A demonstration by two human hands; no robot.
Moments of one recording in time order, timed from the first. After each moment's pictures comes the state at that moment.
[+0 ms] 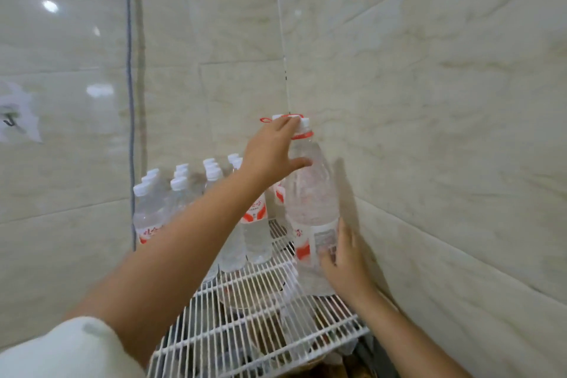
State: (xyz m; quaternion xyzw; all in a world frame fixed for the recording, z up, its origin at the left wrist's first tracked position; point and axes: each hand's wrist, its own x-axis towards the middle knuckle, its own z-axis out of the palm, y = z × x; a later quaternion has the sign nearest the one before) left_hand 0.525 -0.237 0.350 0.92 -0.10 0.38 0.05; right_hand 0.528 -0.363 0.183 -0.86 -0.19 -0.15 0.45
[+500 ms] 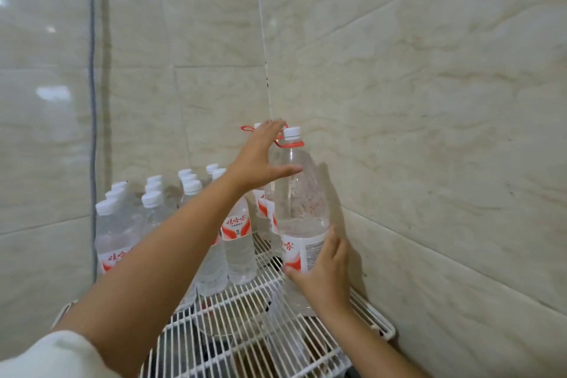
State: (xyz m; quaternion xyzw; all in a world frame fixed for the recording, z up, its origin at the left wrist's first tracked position) left_hand 0.567 -0.209 0.345 0.91 -0.17 0.30 0.22; right_hand 0.534 -0.333 0.189 -0.89 -0.06 -0.17 0.41
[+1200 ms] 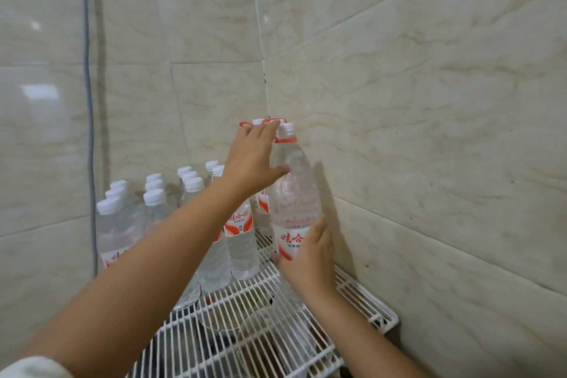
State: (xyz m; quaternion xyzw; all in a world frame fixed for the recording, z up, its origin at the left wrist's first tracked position) left_hand 0.553 -0.207 0.343 0.92 -0.12 0.37 0.05; right_hand 0.528 -0.305 0.205 -0.89 -0.06 -0.16 0.42
